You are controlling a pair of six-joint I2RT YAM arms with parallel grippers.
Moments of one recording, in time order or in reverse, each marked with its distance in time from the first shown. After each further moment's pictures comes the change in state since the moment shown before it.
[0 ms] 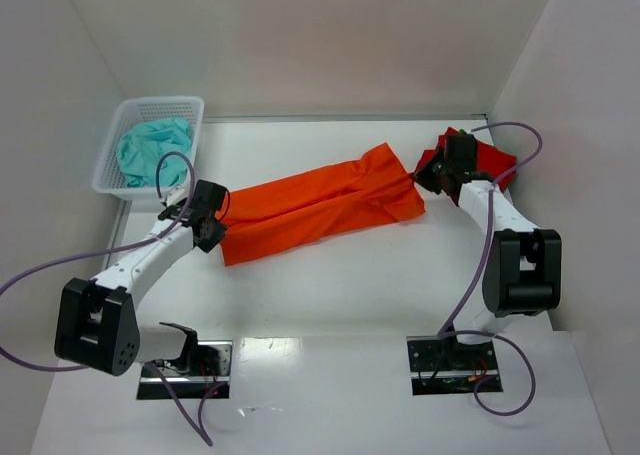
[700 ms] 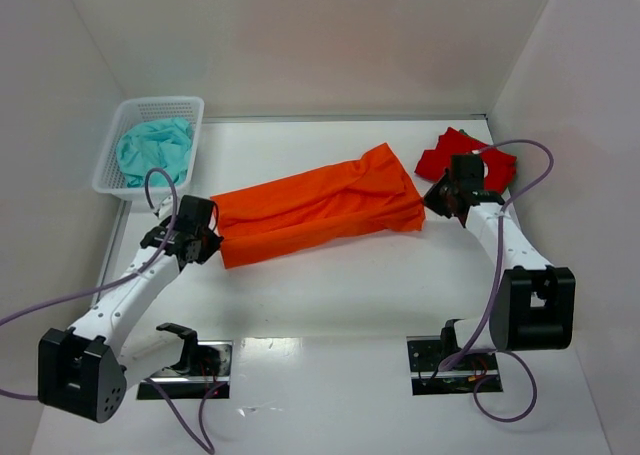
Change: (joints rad) left arm 0.000 -0.244 -0.101 -0.016 0.074 0.047; right arm 0.000 -0.211 -0.144 -0.163 0.101 -0.056
